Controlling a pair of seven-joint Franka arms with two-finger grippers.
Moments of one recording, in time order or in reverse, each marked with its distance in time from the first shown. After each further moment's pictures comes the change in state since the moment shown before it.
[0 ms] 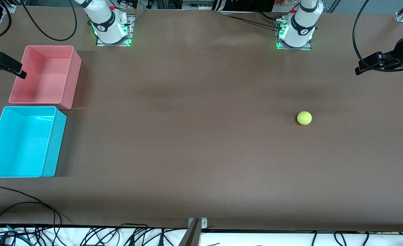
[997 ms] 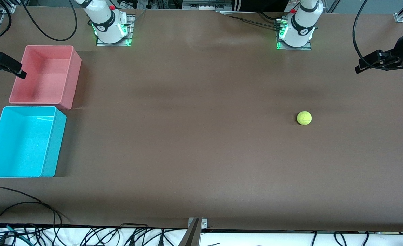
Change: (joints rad) left arm 0.000 -0.010 -0.002 0.000 -0.002 -0.002 0.000; right arm 0.001 -0.001 0.000 0.001 0.000 0.003 0.000
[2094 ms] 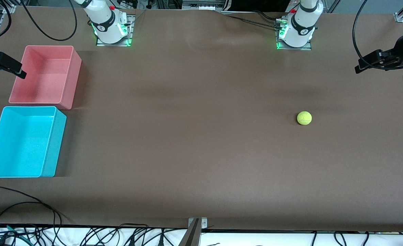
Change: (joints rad) left arm 0.000 0.000 -0.001 0.000 0.000 0.000 0.000; right arm 0.000 -0.001 0.000 0.000 0.000 0.000 0.000
